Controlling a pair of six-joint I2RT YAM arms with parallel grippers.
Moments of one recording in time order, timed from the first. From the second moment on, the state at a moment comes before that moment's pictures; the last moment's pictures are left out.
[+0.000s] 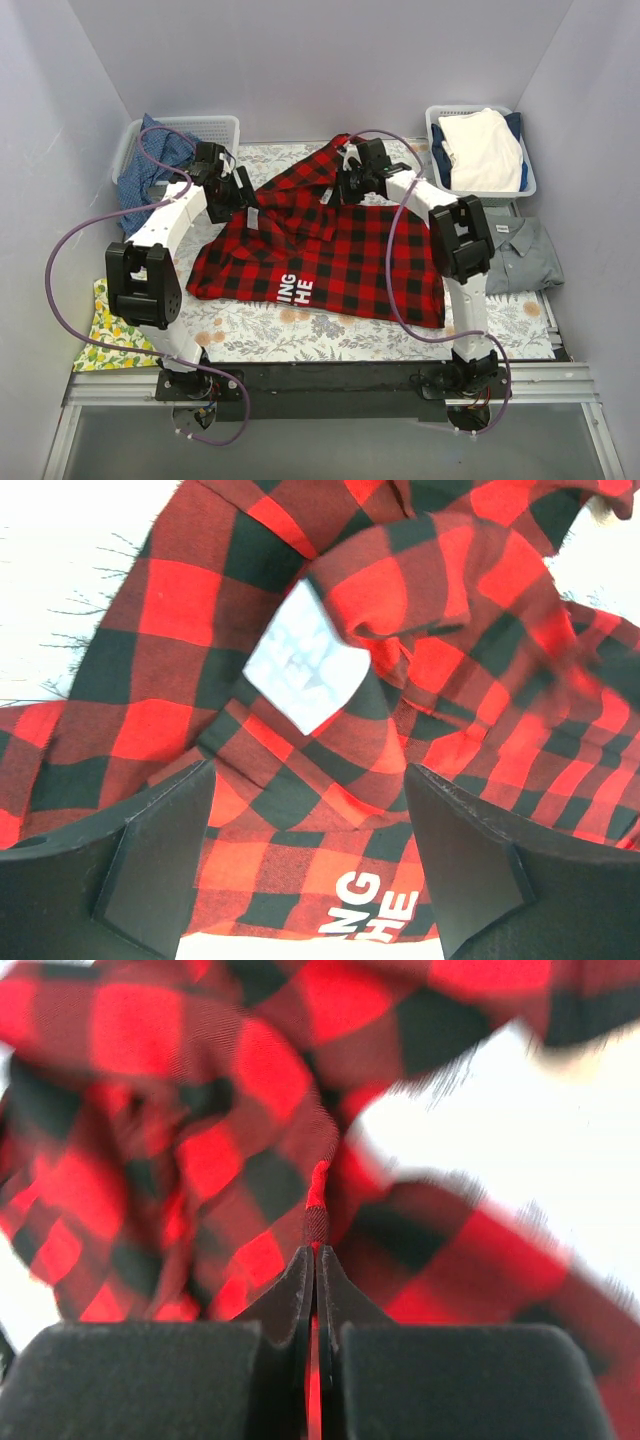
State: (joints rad) left arm -0.14 1.70 1.41 -0.68 0.10 -0.50; right arm 0.45 2.25 1.79 -0.33 -0.52 0.26
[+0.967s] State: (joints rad) left arm -0.13 1.79 1.47 -0.64 0.07 -0.53; right arm 0.45 1.13 1.04 -0.73 -0.40 0.16
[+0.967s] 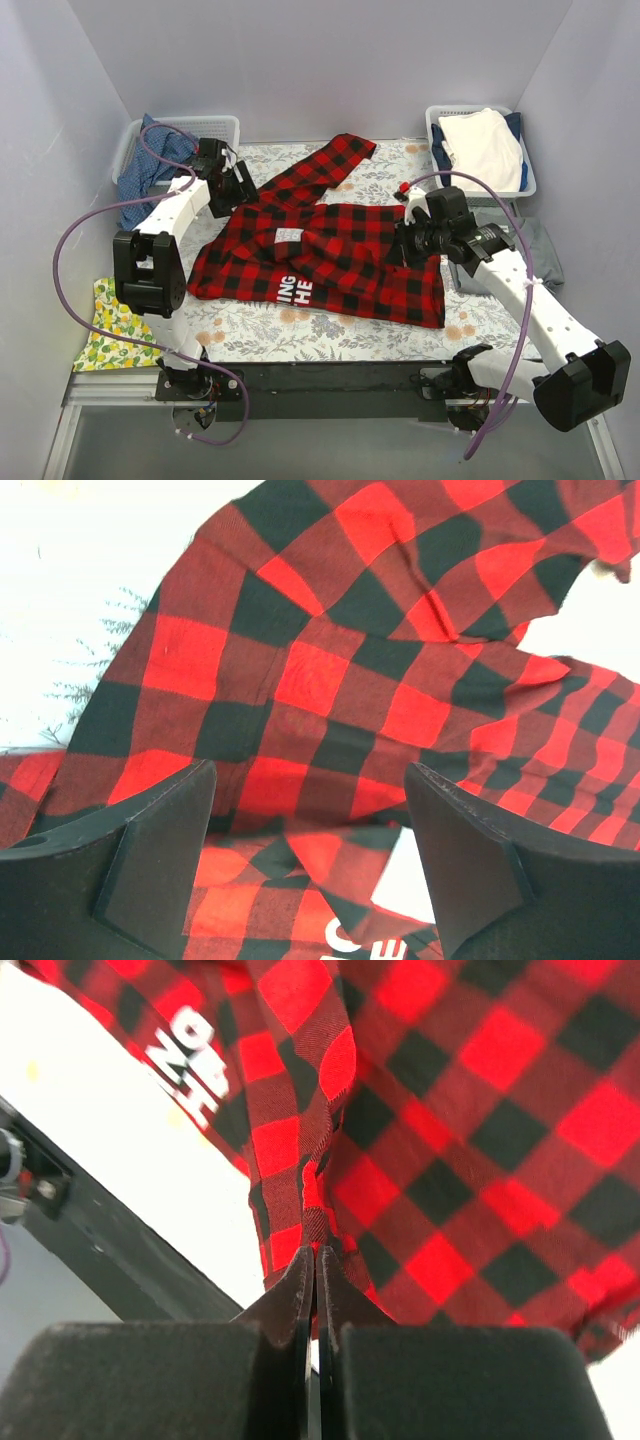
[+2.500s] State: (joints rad) left arm -0.13 1.55 1.18 -0.74 0.25 -0.59; right arm 0.45 1.16 0.82 -0.76 -0.29 0.19
